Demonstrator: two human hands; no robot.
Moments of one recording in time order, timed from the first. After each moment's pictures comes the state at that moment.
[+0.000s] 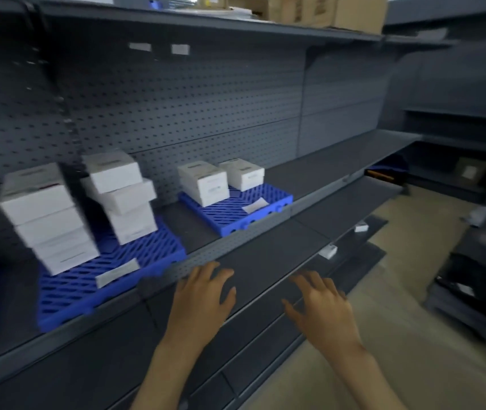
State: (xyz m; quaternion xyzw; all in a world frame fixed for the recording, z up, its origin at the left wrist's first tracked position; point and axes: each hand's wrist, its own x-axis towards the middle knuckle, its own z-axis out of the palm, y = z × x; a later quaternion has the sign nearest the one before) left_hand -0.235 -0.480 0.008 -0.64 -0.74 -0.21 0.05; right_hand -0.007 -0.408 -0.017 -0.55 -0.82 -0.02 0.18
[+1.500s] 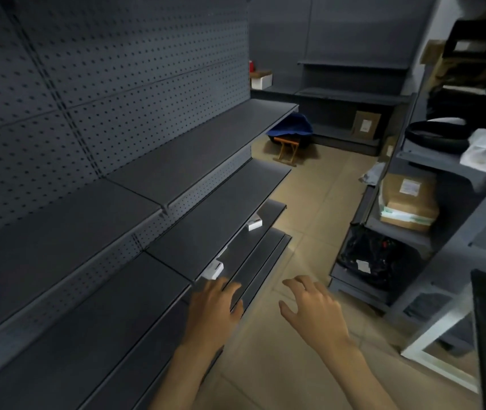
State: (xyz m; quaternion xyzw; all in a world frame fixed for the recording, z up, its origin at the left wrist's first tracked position) left_hand 0.181 0.086 -0.116 -0.76 -0.63 -0.15 -0.07; right_hand 0.408 0.083 -0.111 -0.66 -0.74 0.05 0.09
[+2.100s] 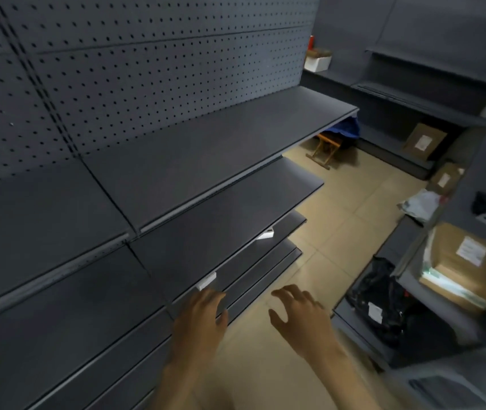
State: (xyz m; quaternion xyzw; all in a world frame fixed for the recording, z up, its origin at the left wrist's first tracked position) left_hand 0.193 0.245 -0.194 -0.62 -0.75 -0.19 -0.14; right_hand 0.417 0.307 -0.151 -0.55 -0.83 0.10 0.01
